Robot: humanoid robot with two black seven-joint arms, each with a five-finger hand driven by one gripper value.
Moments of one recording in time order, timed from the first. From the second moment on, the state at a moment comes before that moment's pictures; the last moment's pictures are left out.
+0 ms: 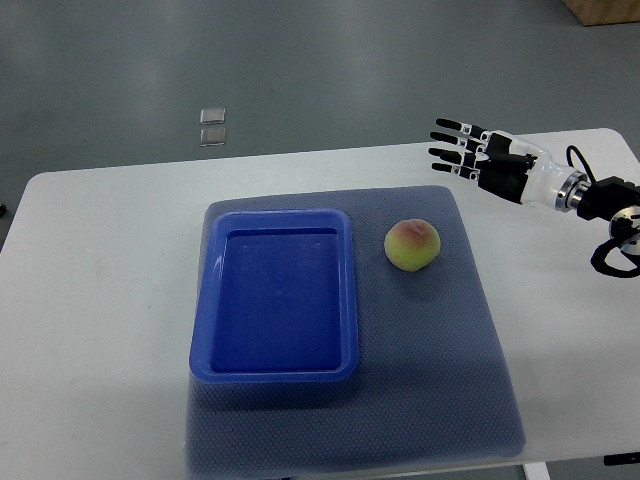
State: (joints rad) left arm 0.04 0.00 -0.04 -0.13 0.00 -0.02 0.13; right arm 0.78 -0.54 0.52 0.85 -0.12 0.47 0.10
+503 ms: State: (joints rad) left arm 0.04 0.00 -0.04 -0.13 0.00 -0.02 0.13; right arm 0.83 -0.62 0.53 0.97 -0.74 0.50 0.21
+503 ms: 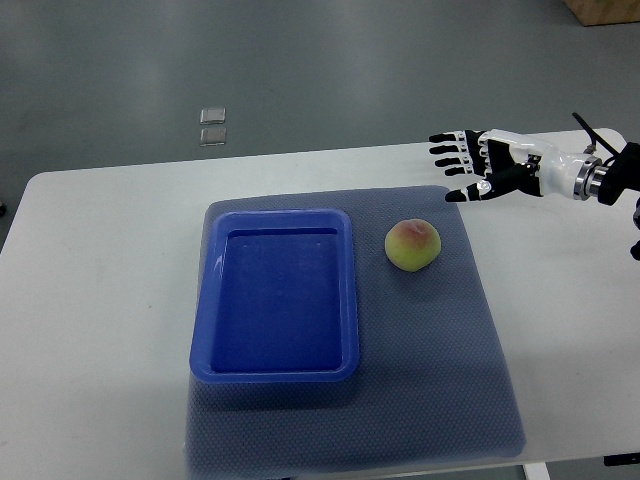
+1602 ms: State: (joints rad) left arm 0.04 0.00 -0.04 -0.13 0.00 -0.02 0.13; right arm 0.96 -0.49 0.34 1.02 -1.54 0.37 0.21
